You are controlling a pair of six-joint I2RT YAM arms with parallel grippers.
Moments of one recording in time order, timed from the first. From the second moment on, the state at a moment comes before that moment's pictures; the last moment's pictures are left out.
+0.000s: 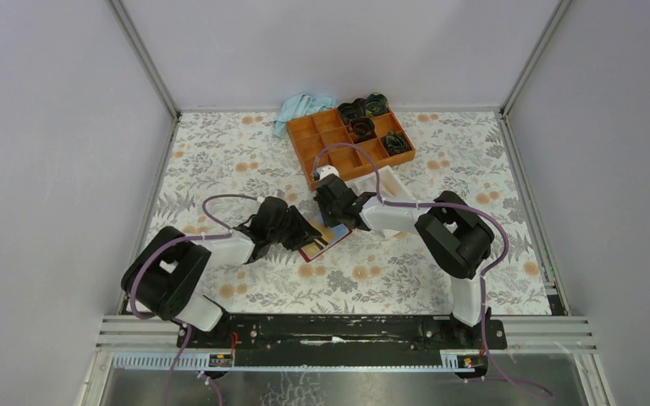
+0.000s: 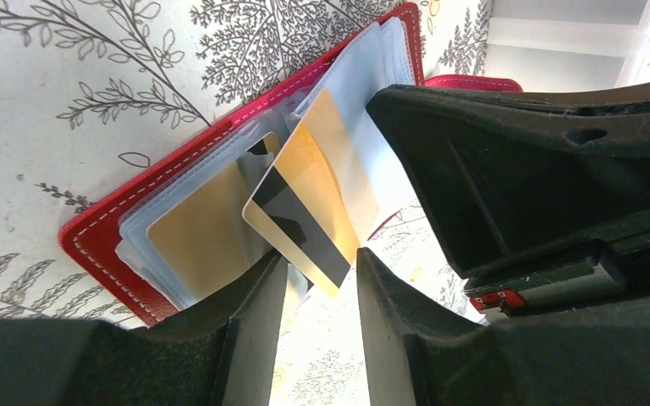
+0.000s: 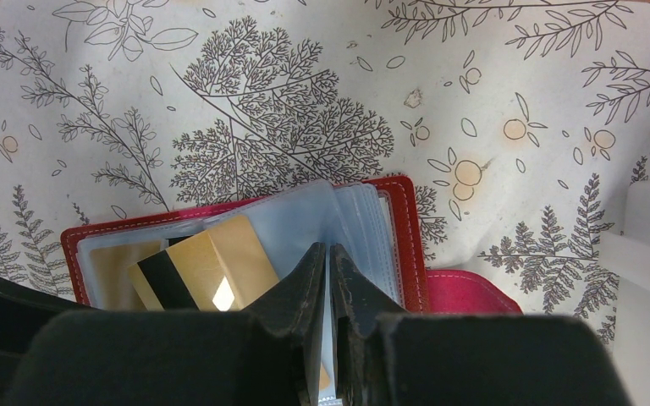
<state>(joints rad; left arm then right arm) -0.53 1.51 0.49 0.29 0.21 -1.11 0.84 1.96 1.20 -0.11 0.16 0.34</state>
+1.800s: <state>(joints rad) -0.56 1.68 0.69 0.20 0.15 -1.08 0.82 1.97 1.21 -0.10 0.20 0.33</state>
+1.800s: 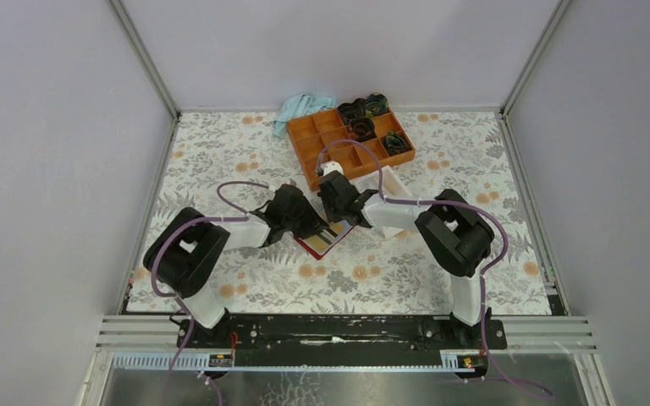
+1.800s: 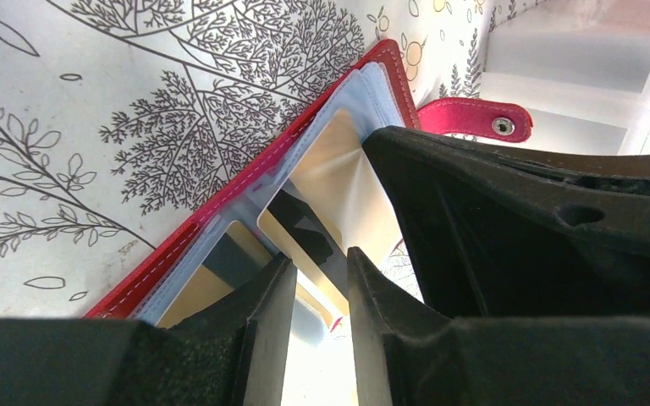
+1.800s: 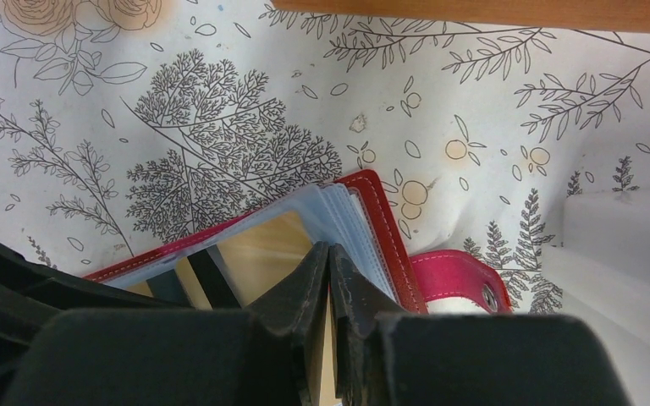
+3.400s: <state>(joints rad) -0.58 1.52 0.54 0.23 0.07 -1.10 0.85 1.92 1.16 -0.11 0.18 0.34</state>
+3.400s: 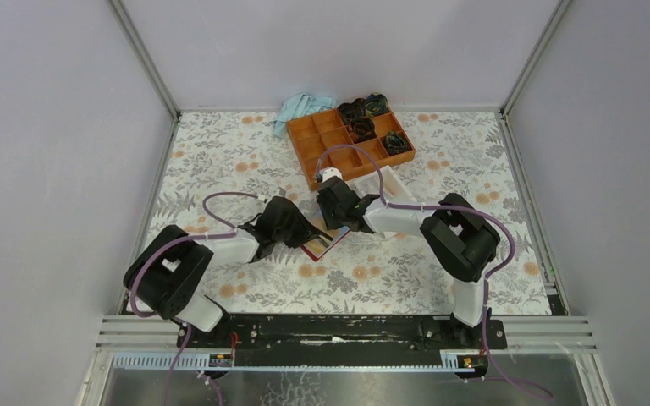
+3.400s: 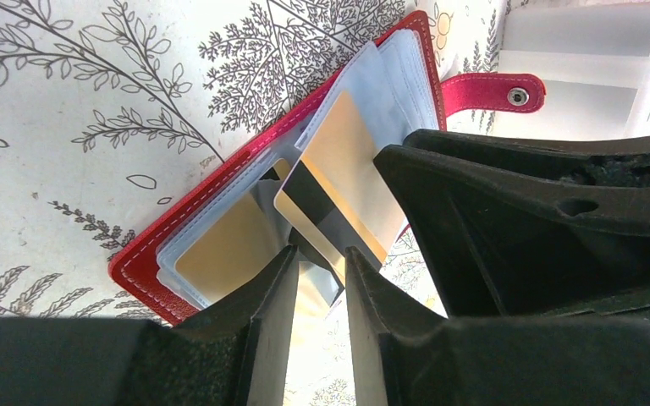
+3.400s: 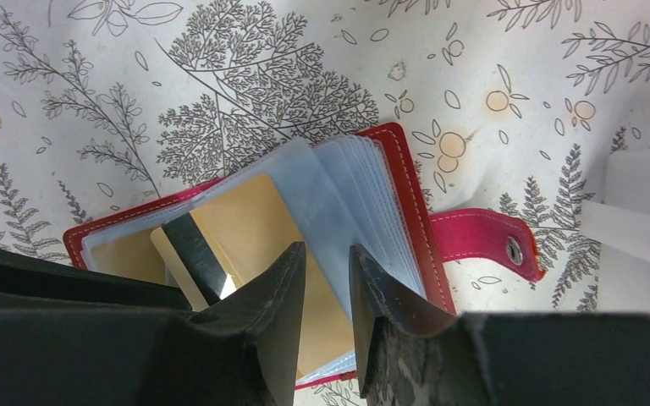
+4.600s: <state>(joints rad) -0.58 1.54 0.57 0.19 0.05 -1.10 0.80 1.93 1.23 -0.13 0.30 0.31</state>
